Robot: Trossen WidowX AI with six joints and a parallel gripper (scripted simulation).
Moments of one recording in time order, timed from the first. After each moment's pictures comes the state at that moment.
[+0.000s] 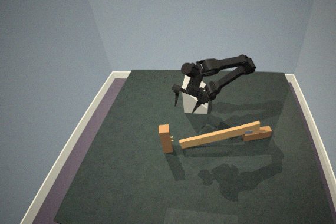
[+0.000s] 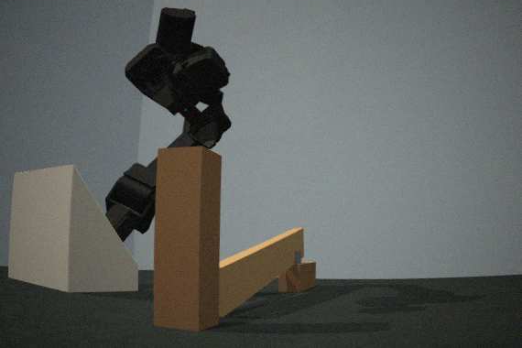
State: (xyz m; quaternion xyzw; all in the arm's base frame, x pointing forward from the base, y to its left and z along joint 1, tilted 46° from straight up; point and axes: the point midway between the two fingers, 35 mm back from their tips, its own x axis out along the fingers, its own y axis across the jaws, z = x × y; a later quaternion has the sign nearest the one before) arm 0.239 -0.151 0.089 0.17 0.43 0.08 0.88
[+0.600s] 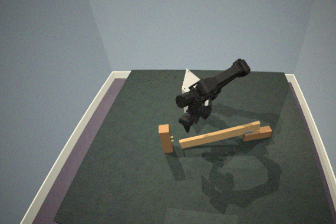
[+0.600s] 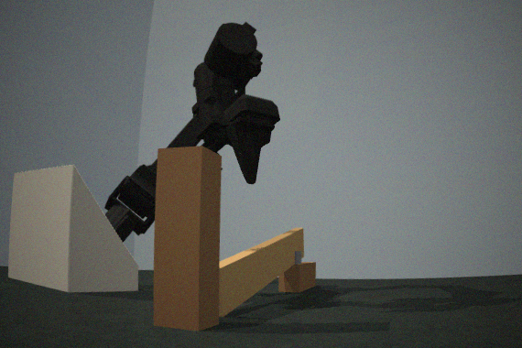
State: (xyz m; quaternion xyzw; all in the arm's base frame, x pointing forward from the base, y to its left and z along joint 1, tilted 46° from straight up) arm 0.286 -0.068 0.056 -0.22 0.34 0.50 0.76
